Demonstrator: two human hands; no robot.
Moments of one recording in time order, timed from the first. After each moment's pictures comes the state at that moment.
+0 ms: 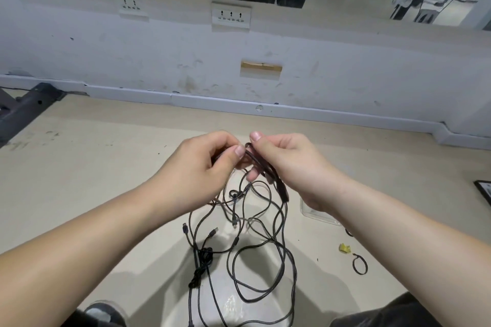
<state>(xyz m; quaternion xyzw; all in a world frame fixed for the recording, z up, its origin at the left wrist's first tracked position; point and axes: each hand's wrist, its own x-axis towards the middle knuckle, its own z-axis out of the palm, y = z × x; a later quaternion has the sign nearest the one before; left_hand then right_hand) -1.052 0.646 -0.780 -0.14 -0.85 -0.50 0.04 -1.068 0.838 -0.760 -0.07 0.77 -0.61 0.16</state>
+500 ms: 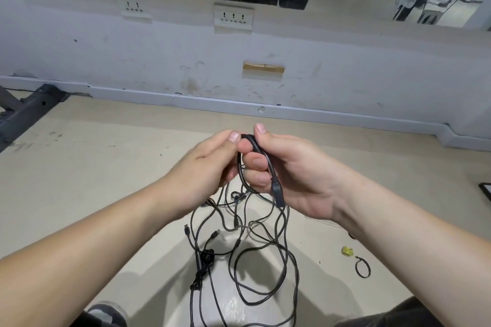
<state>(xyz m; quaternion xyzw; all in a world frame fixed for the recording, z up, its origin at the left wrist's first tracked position) -1.051 0.659 -0.768 -0.06 -0.74 -0.66 -0.09 -1.057 0.831 -0.733 -0.04 0.52 -0.78 0.34</state>
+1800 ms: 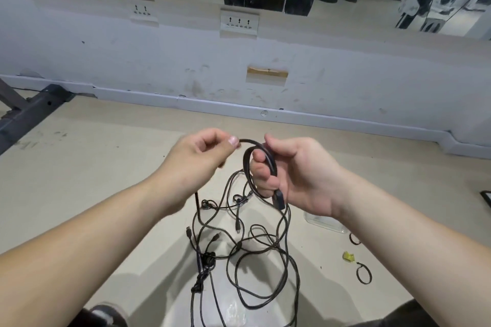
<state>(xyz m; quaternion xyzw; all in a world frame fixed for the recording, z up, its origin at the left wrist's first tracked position) -1.064 0.639 -0.775 0.03 -0.75 -0.66 -0.01 -1.073 0.833 -0.746 0.01 0.52 -0.77 0.38</state>
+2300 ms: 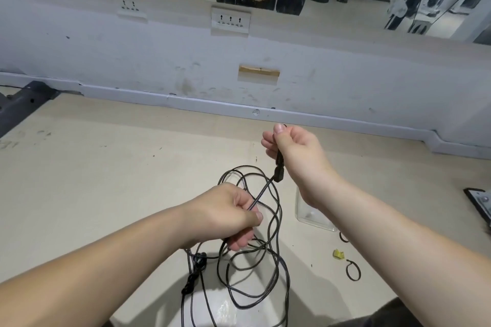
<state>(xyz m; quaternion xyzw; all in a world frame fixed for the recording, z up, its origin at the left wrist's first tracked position) -1.035 0.683 -0.795 -0.03 -0.77 -0.53 -0.34 -1.096 0.845 -0.774 0.05 0.76 -0.65 0.03</state>
